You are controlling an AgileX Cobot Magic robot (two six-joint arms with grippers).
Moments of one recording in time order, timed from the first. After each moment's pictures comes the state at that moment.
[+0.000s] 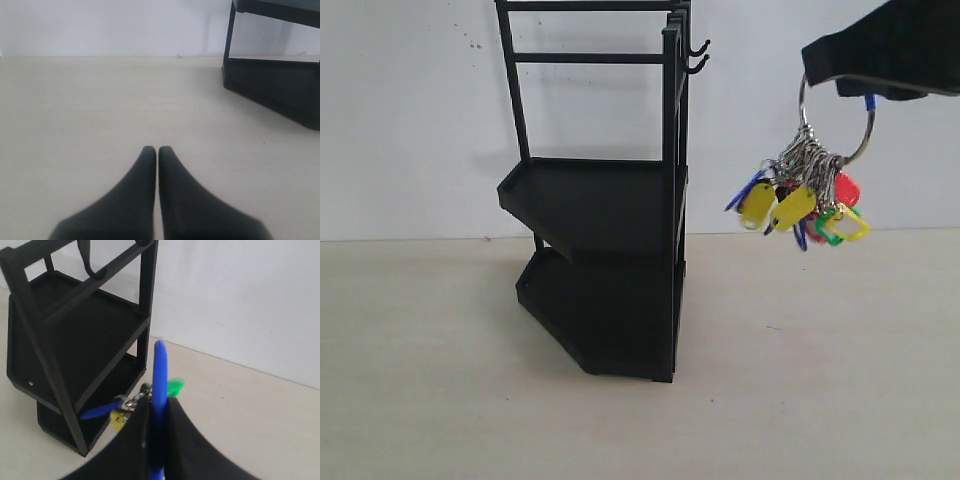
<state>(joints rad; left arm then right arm) 0.05 0.00 0.00 -0.07 0.33 0.09 0.32 1.21 -1.23 -0.18 0.60 0.13</state>
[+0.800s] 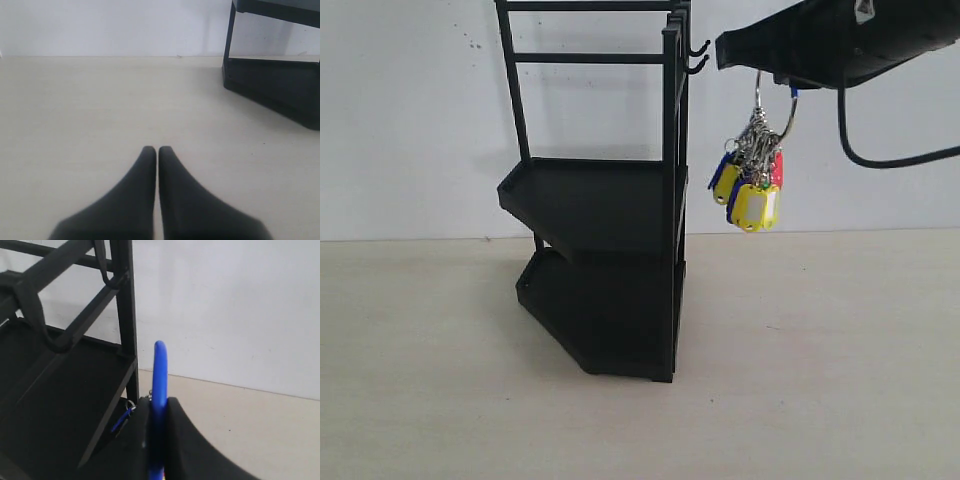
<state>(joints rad) 0.05 0.00 0.00 -0.07 0.33 0.09 0.38 1.48 -1.39 -0.58 0.51 0.64</state>
